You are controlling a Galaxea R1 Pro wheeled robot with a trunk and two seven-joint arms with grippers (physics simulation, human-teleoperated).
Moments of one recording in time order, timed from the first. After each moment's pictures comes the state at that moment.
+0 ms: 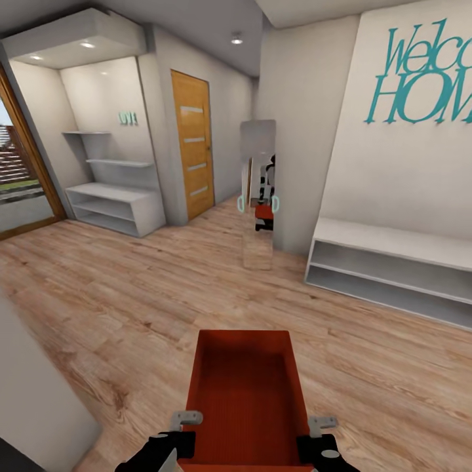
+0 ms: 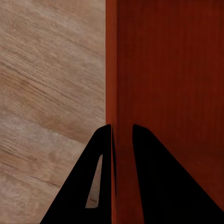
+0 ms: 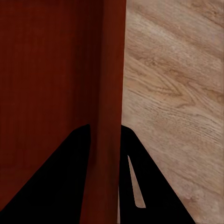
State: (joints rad) left arm -0.48 -0.13 0.00 -0.31 0.00 0.21 0.08; right arm -0.49 0.01 0.57 -0.21 -0.48 -0.03 -0.21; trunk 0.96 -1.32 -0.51
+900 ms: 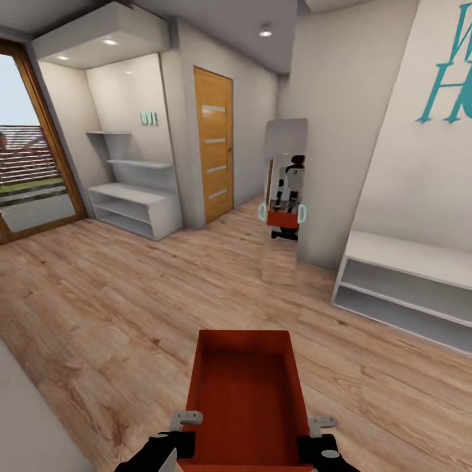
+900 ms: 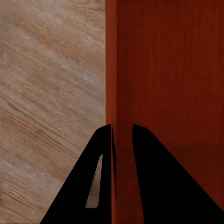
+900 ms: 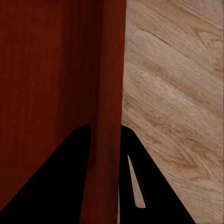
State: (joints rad) left arm -0.48 -0.13 0.00 -0.31 0.00 0.21 0.08; right arm -0.49 0.01 0.57 -0.21 -0.48 -0.03 -0.21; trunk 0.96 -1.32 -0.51
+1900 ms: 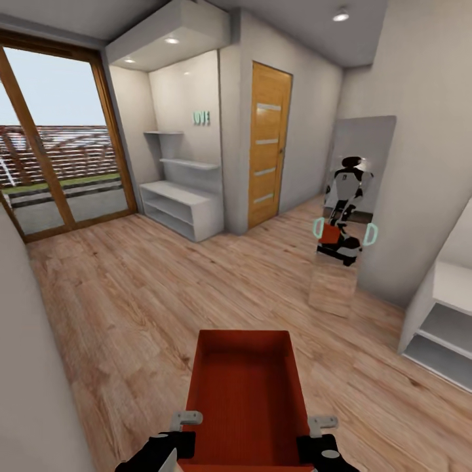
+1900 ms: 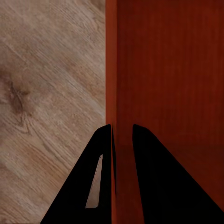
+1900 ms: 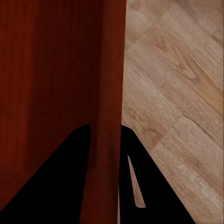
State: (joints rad) left arm -0.48 -0.13 0.00 -0.31 0.00 0.21 0.08; right arm -0.49 0.01 0.57 -0.21 -0.48 -0.03 -0.21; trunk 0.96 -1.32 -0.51
